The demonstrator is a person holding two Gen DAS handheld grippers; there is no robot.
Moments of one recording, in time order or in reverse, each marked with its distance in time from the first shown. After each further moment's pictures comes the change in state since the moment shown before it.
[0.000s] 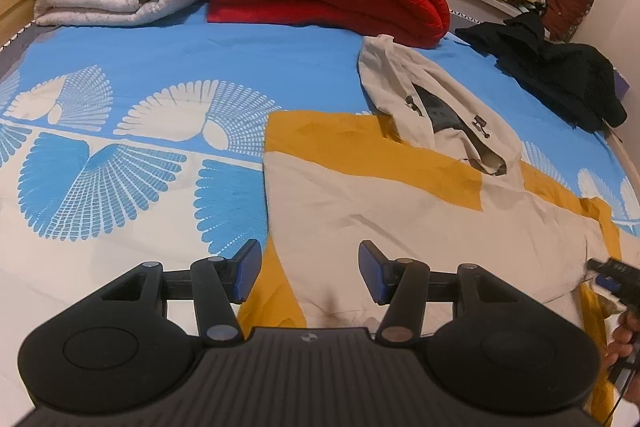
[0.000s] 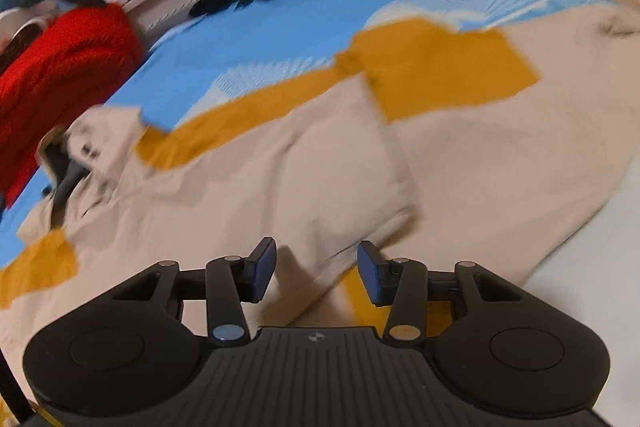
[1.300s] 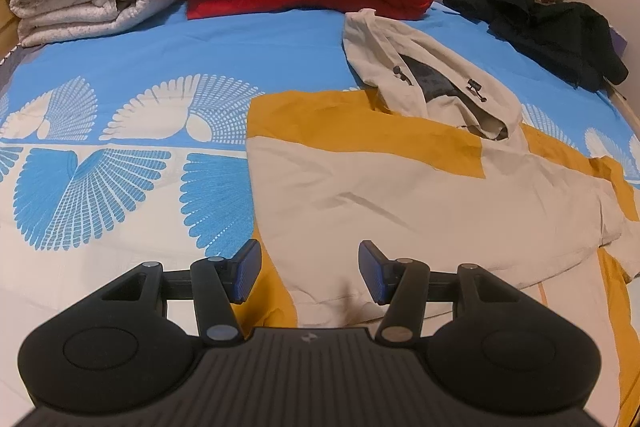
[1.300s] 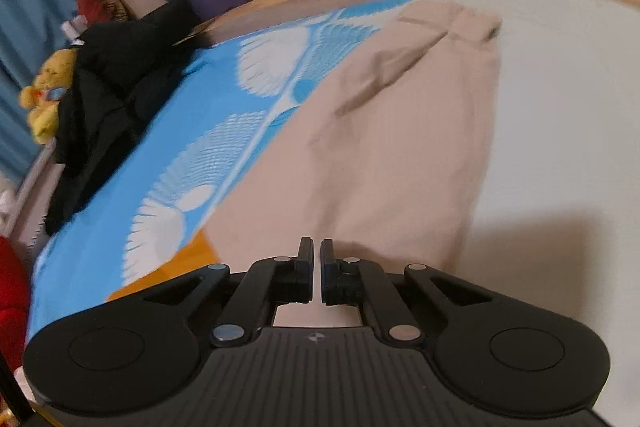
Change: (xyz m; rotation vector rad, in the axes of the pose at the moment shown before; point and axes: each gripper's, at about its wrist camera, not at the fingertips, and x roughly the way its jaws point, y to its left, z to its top) left arm 0.019 -0.023 -0.011 0.104 0.025 0.030; right arm 0.024 -0.247 0.100 0.539 -0.164 -0.244
